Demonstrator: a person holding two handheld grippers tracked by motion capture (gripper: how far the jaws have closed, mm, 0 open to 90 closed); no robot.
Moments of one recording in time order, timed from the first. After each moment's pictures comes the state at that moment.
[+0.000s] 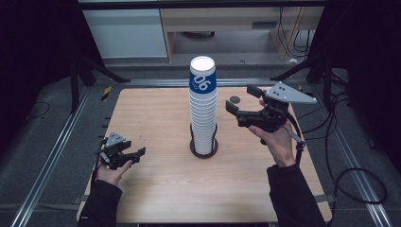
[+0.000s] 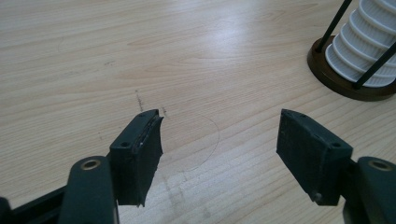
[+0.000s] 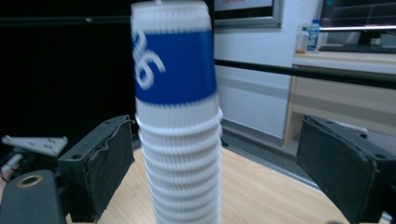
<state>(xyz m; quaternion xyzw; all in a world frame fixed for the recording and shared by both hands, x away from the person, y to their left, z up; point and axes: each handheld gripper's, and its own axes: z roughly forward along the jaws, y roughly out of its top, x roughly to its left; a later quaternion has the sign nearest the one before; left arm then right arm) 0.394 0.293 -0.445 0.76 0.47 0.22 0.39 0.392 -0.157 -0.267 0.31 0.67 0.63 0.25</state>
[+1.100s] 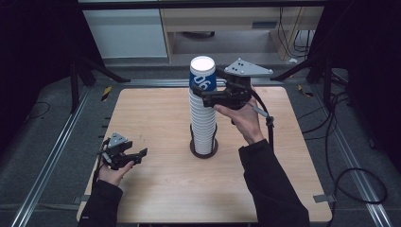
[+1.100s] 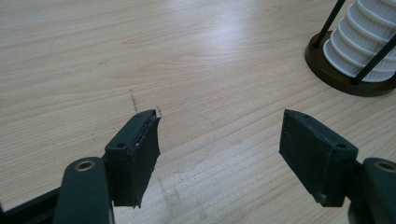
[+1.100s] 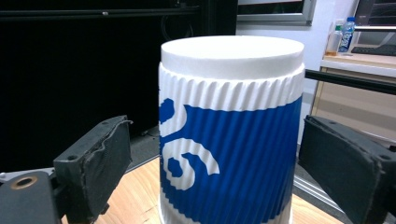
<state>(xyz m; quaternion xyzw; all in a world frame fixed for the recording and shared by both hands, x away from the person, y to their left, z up) 0.395 0.290 -0.449 0.76 0.47 0.22 0.39 0.438 -0.083 -0.244 0.28 0.69 0.62 0.23</state>
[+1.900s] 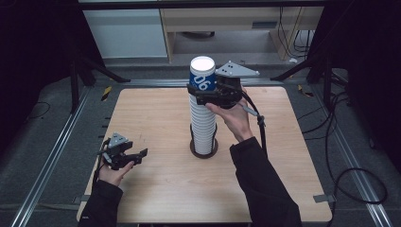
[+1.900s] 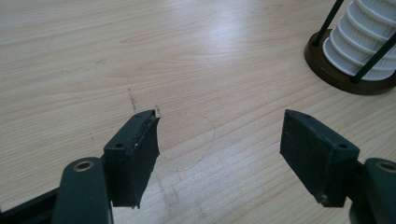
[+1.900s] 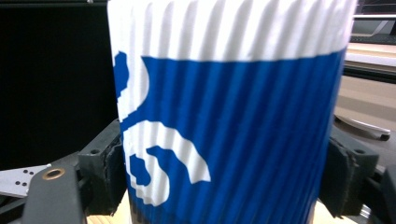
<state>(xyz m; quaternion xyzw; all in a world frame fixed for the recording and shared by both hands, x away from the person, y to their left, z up) 0.395 0.289 -0.449 0.76 0.47 0.22 0.39 0.455 -0.067 -0.261 0.30 0.70 0.61 0.24</state>
